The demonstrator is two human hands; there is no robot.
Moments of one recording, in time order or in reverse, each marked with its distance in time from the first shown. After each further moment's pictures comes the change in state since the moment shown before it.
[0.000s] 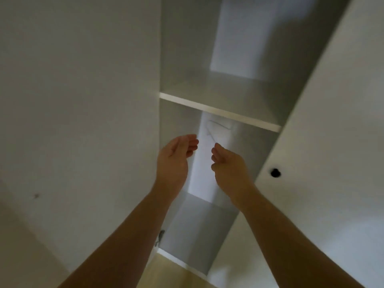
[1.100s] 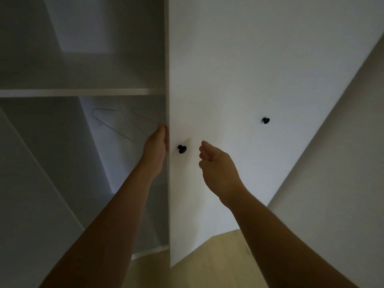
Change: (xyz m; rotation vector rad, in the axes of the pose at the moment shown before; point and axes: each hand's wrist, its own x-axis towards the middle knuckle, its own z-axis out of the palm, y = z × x) left_hand -0.049 -0.062 0.150 -0.075 -0.697 -0.383; right_hand -0.181 0.053 -0.086 0.123 0.555 0.324
